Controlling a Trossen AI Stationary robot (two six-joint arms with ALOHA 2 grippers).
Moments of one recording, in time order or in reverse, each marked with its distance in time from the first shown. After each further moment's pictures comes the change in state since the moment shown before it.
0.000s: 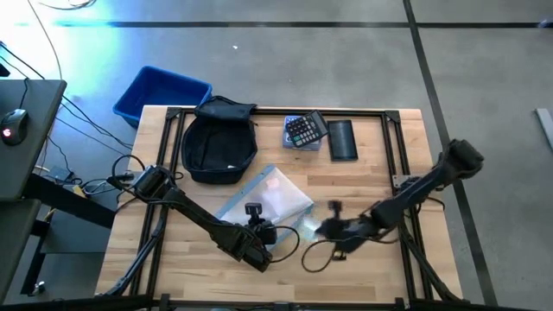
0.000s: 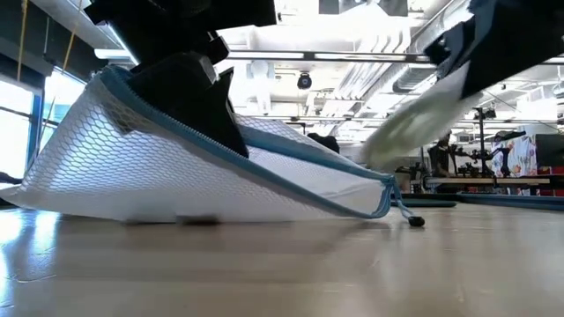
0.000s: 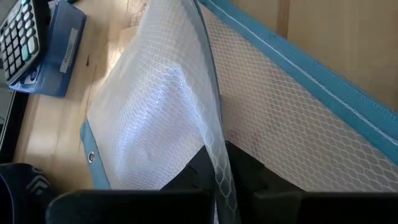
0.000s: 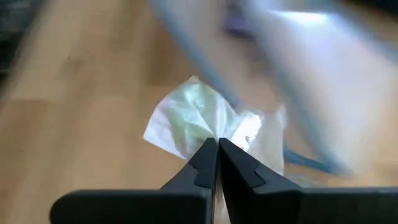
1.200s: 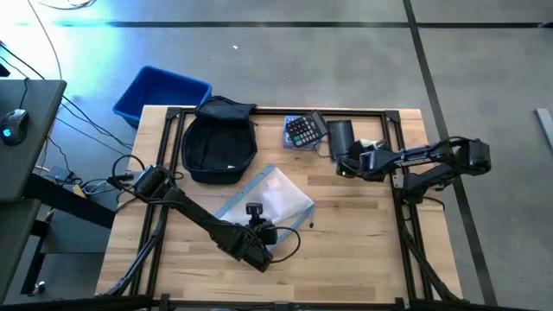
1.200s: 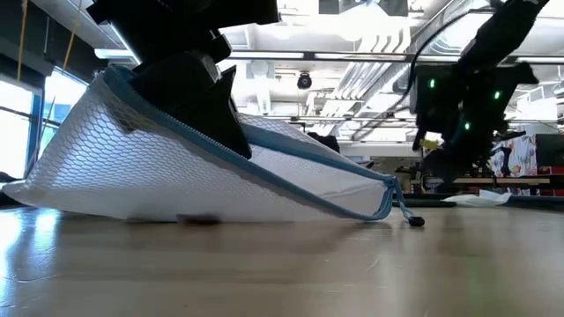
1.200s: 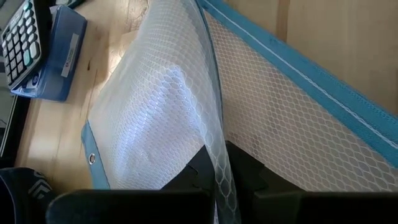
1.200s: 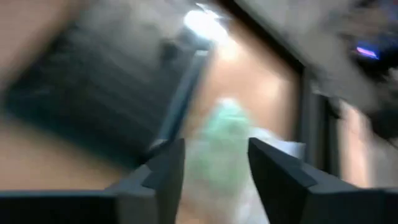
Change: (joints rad) left arm -0.001 0.000 0.000 0.014 -0.004 0.020; right arm -0.764 -0.114 -0.305 -0.304 0.301 0.272
